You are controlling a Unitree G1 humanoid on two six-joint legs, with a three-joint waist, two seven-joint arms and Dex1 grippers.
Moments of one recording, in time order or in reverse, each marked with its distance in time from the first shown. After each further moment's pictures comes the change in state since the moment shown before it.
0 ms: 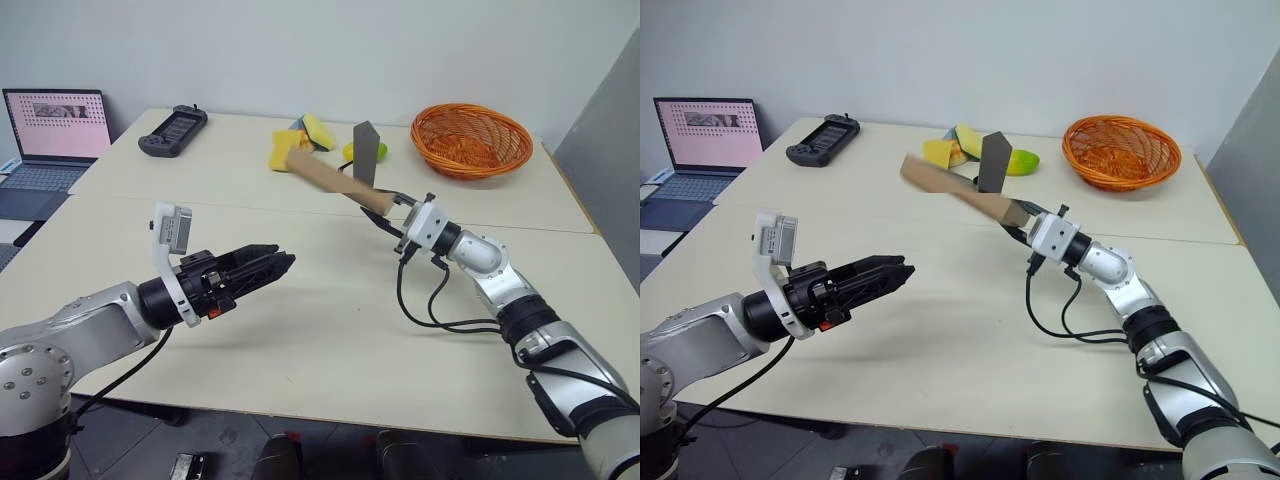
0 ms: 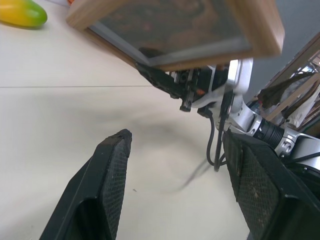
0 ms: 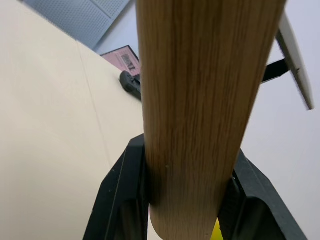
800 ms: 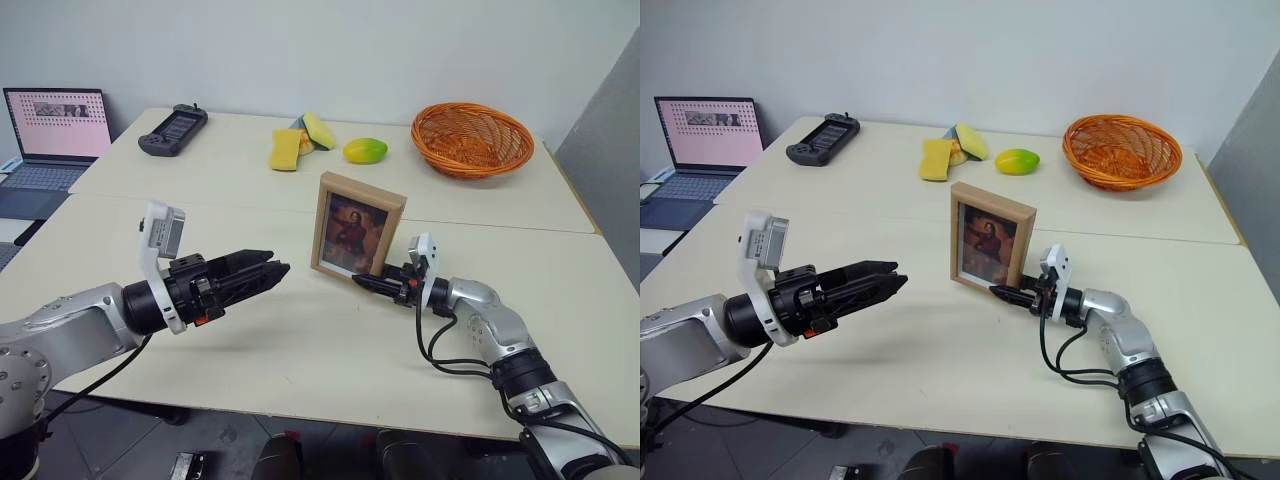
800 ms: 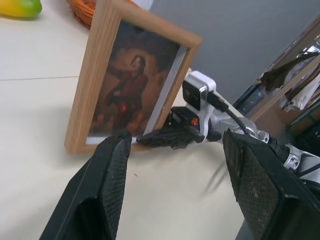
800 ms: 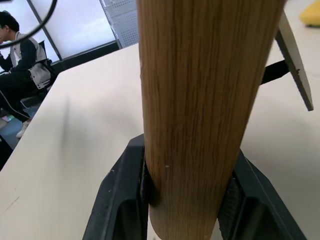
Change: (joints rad) left arm 0.021 0.093 0.002 -0.009 -0.027 -0.019 -0.044; right arm 0.306 0.089 -0.178 -0.320 0.249 0.778 0.348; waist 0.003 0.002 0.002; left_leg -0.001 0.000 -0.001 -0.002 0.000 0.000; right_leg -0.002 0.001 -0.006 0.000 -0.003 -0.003
